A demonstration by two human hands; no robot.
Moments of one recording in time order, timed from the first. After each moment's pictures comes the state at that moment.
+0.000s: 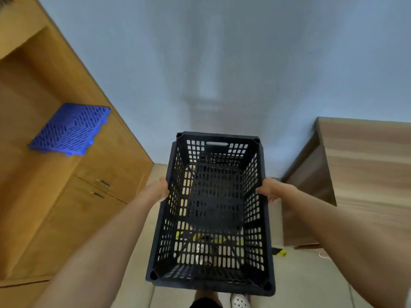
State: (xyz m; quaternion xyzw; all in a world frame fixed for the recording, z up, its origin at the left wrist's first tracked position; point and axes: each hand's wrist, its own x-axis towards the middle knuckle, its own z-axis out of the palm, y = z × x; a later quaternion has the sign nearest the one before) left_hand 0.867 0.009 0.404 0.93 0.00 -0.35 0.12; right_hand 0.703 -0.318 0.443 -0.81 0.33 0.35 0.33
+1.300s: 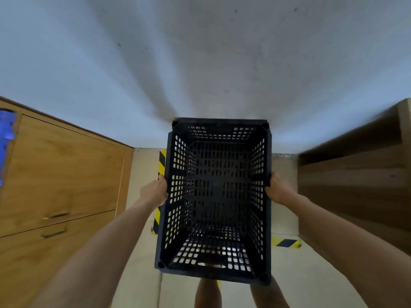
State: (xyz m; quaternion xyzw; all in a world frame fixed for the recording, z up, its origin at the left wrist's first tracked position) left_hand 1.069 -0.124 0.202 0.90 -0.16 -0.38 -0.15; right_hand 0.891 -0.444 0.212 -0.77 0.40 0.34 0.37
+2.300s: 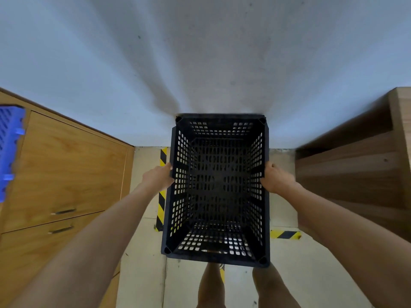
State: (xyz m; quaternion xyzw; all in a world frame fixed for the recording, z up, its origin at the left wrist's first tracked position) left_hand 1.086 -0.119 0.234 0.90 -0.19 -0.37 -0.11; right_hand 0.899 -0.407 0.257 -0.84 0.32 0.38 0.22
